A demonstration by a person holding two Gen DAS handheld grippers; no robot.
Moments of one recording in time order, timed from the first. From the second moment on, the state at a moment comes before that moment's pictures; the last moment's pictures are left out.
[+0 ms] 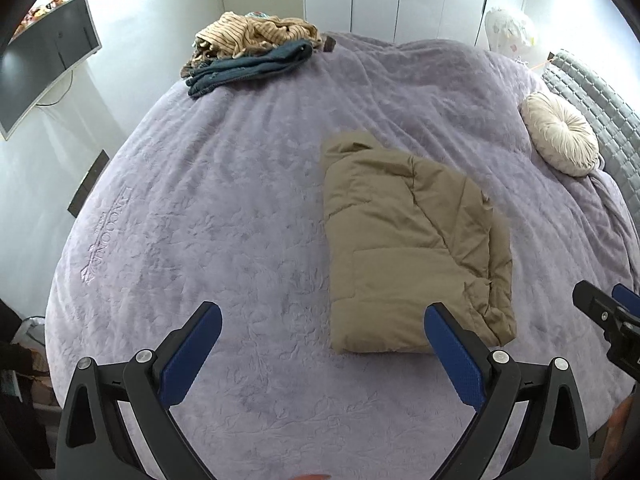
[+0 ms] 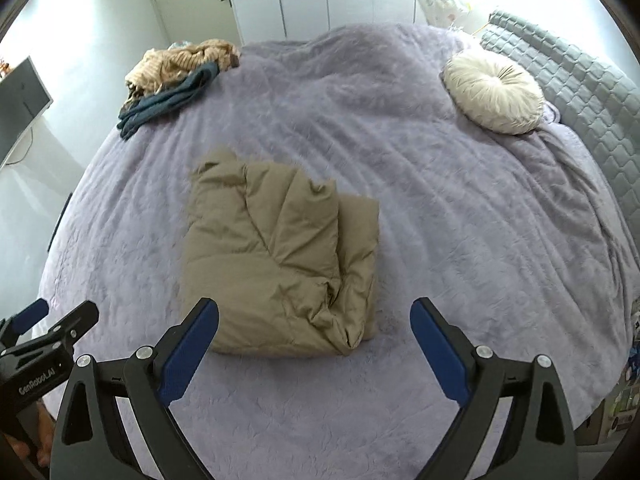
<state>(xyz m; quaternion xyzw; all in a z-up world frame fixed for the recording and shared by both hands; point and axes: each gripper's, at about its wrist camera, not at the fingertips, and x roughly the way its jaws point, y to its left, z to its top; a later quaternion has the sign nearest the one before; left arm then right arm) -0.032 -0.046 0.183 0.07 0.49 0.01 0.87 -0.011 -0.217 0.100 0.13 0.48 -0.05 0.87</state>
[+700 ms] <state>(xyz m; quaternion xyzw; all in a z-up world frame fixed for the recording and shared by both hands) -0.039 -0.051 0.196 0.07 0.48 0.01 0.87 -0.015 -0.214 0.114 0.12 0.47 -0.06 0.88</state>
